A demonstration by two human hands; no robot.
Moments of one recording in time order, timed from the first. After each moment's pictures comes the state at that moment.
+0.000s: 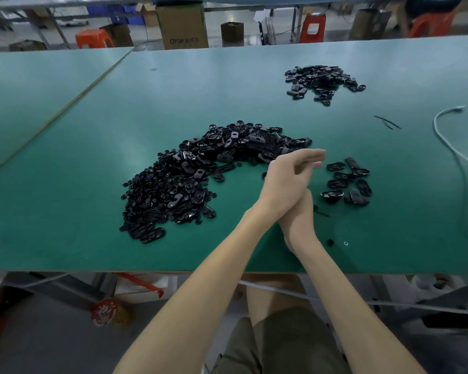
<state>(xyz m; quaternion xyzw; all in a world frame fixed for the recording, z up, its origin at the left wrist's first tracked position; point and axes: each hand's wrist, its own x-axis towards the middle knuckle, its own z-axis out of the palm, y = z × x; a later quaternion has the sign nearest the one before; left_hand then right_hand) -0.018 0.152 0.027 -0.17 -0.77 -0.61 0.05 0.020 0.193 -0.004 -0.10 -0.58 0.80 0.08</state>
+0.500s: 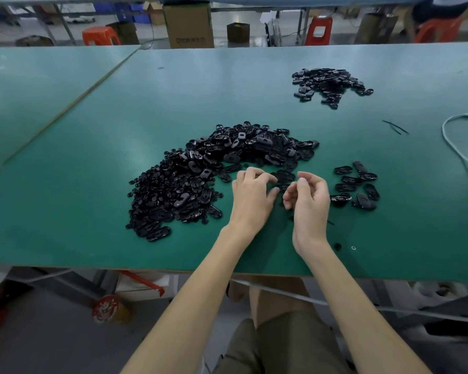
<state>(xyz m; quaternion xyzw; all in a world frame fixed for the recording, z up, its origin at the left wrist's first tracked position) -0.018 0.093 -0.016 -0.08 -0.94 -0.32 0.11 0.014 0.196 -0.011 -0.13 -0.60 0.77 0.19</state>
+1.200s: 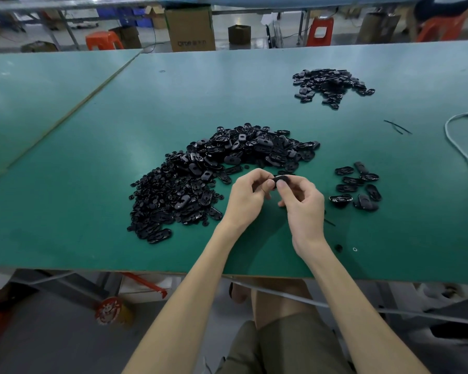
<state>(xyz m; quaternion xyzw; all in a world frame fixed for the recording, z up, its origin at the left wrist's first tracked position) -0.019 0.076 -0.008 -0.09 -0.80 -0.60 0.05 0.012 0.197 -0.018 -0.08 -0.68 0.71 0.17</state>
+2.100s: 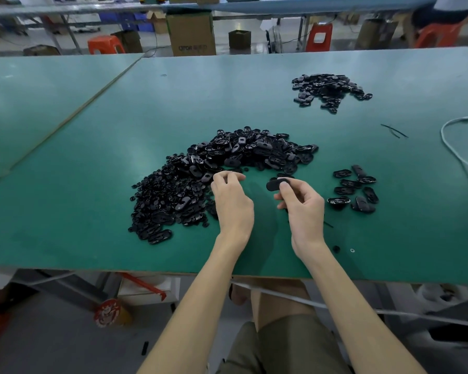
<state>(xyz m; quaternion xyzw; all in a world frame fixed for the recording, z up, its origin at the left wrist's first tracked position) -0.004 0.080 -0.008 0.09 -0.90 -0.38 0.19 0.014 0.198 -0.018 -0.09 -0.65 0.74 0.16</state>
